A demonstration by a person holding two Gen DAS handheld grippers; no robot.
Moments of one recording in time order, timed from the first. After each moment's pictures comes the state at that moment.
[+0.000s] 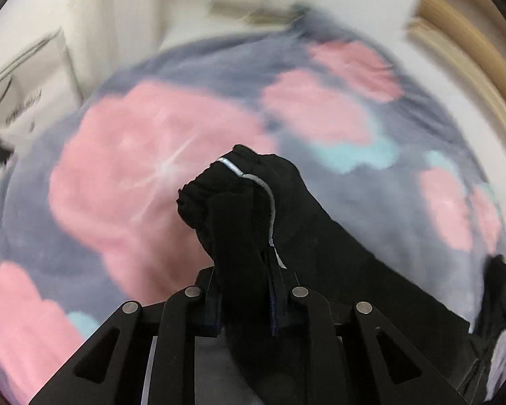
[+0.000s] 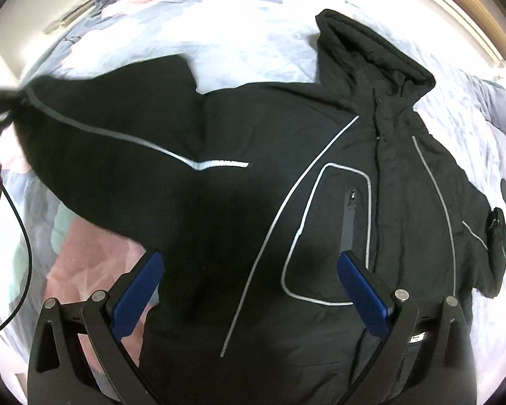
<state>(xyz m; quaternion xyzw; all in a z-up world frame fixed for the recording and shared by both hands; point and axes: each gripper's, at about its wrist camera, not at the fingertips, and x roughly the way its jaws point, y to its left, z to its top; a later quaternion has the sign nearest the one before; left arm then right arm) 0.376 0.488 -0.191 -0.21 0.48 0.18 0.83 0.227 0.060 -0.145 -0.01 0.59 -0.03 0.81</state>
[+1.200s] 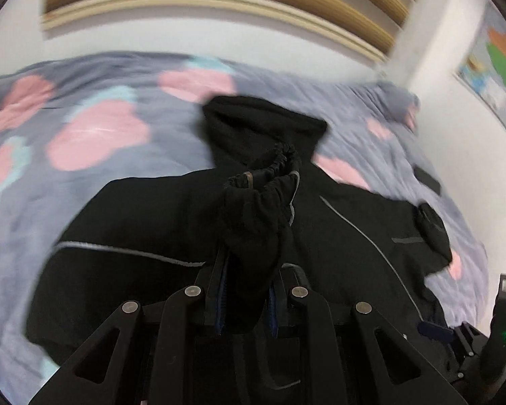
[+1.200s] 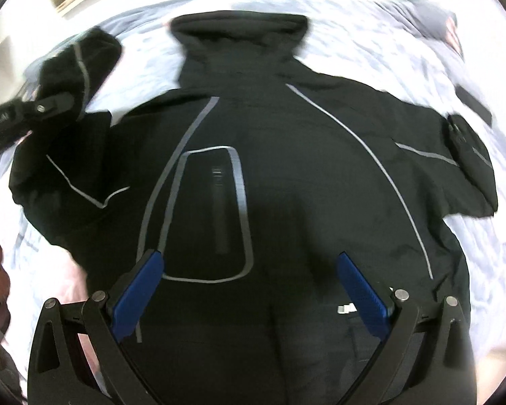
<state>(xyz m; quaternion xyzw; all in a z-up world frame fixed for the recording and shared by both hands) 0.313 0.046 -0.112 0.01 0.47 -0.30 0.83 0.153 -0.105 -0.129 0.14 0.55 -0.15 0.81</state>
